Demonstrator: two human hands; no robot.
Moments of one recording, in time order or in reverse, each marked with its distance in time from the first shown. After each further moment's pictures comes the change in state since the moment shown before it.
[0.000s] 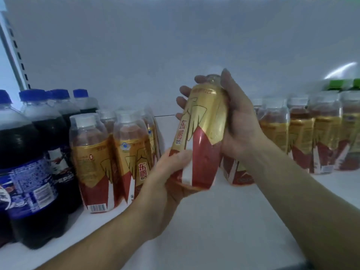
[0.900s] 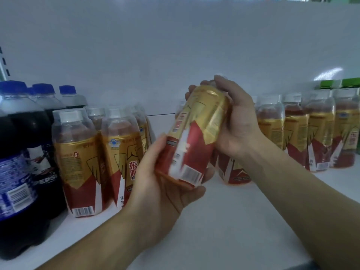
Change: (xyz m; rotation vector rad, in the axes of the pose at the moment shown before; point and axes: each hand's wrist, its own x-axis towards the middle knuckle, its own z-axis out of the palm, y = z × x) left_hand 0.003 -0.006 0.008 -0.247 0.041 -0.165; right_hand 0.004 0.004 -0.019 0.084 0.064 -0.017
